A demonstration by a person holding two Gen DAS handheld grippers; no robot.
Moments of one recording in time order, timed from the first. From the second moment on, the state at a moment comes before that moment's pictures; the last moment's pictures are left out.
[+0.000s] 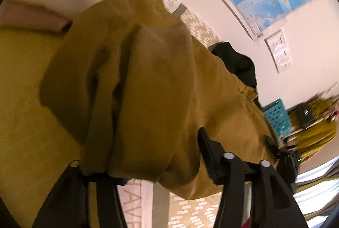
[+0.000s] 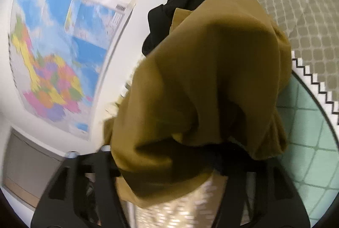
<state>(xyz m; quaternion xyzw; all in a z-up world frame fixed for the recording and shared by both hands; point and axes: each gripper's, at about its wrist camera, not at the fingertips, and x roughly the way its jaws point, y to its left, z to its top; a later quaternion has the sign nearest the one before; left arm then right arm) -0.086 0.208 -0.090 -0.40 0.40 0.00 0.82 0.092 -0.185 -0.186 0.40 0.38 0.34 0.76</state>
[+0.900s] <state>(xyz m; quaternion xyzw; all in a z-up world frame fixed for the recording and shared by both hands) -0.060 0.251 0.100 -0.26 0.30 -0.04 0.92 0.074 -0.126 0.018 0.26 0.22 0.48 0.81</state>
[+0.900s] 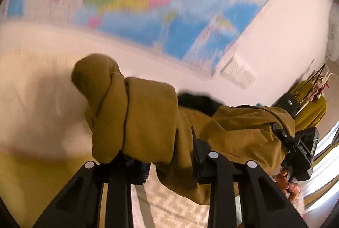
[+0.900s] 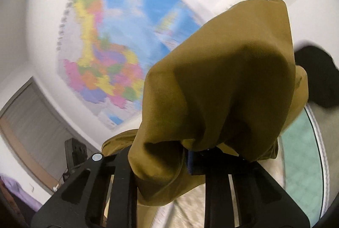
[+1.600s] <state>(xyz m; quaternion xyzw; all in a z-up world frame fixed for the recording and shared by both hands) -0.133 0.586 0.128 -0.26 0.14 0.22 0.93 0.086 0.255 0.042 0.14 0.21 0.68 0.69</state>
